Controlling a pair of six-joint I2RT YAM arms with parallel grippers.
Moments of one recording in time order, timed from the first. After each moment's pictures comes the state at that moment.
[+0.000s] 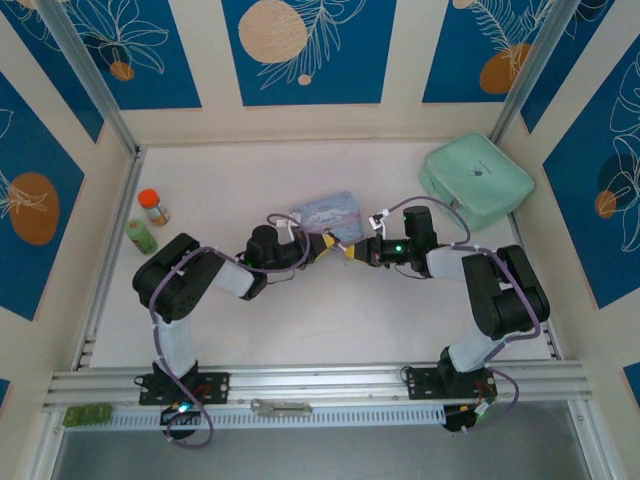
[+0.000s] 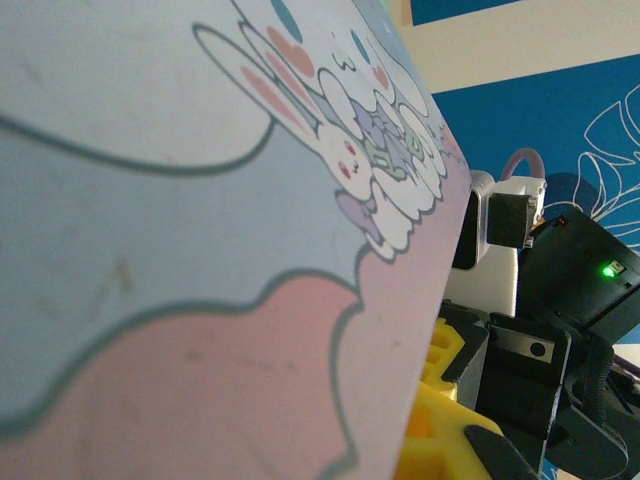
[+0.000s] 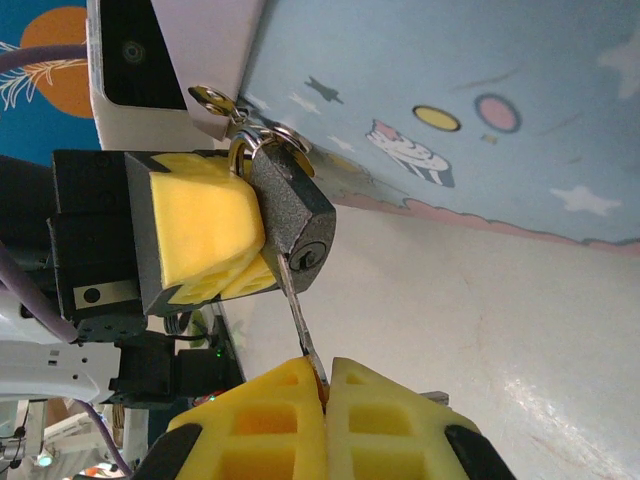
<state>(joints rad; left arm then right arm) -0.62 1.89 0.68 1.04 0.50 -1.25 0.24 1.62 0.64 0.26 -1.03 0.61</state>
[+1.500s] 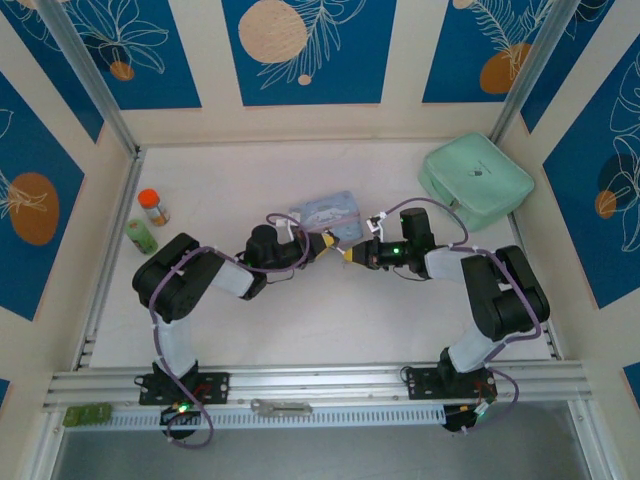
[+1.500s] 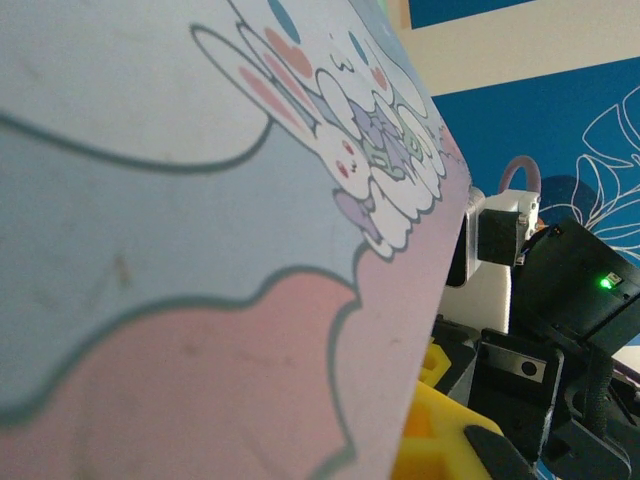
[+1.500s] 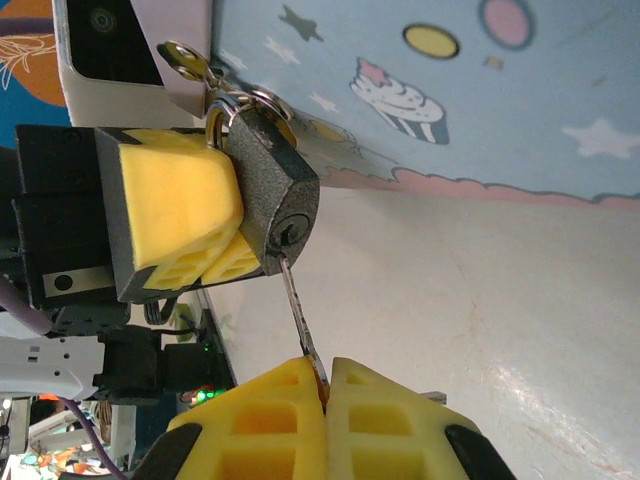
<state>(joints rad) -0.62 1.89 0.68 1.04 0.50 -1.25 0.27 1.62 0.64 0.23 -1.00 0.58</state>
